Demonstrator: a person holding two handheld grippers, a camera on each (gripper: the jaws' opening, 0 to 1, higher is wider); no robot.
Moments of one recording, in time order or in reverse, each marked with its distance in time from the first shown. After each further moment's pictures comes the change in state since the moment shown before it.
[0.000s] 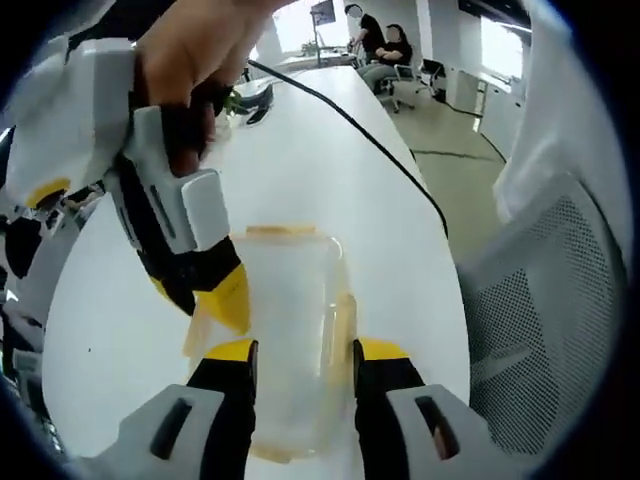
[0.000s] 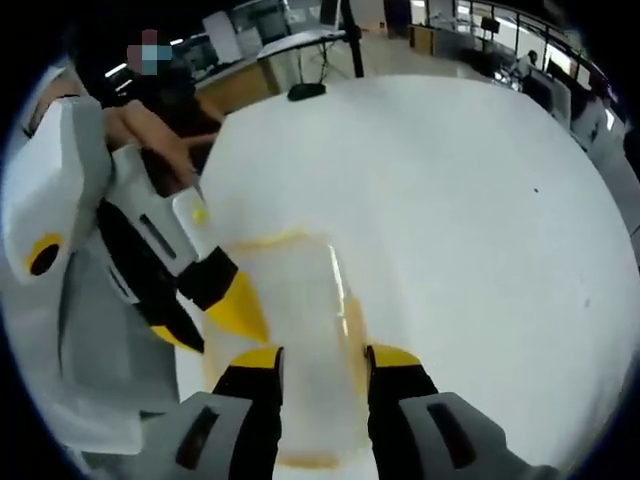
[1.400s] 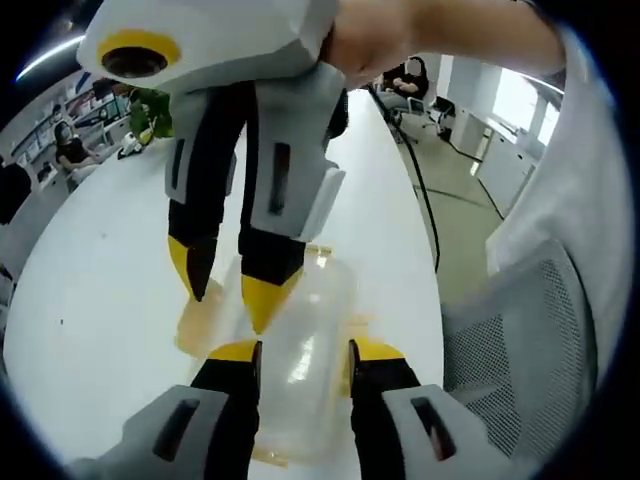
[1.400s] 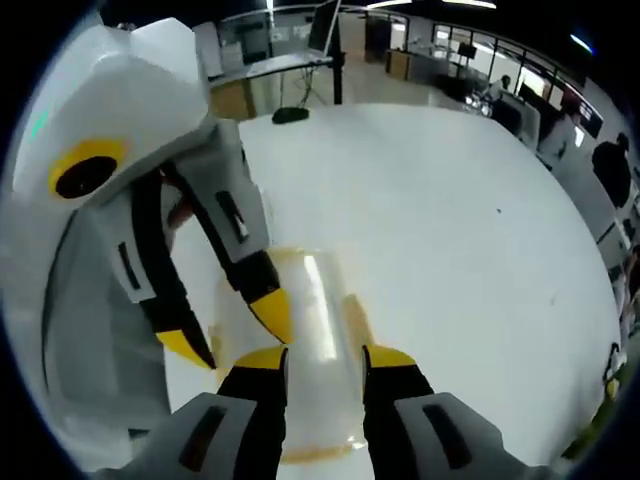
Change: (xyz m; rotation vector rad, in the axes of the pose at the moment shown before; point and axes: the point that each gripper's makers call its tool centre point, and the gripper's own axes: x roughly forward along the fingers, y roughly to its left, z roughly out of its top) left arm -0.007 0.011 0.010 -0.230 -0.073 -0.112; right arm -0.022 0.009 0.008 -0.011 -0.114 -0.192
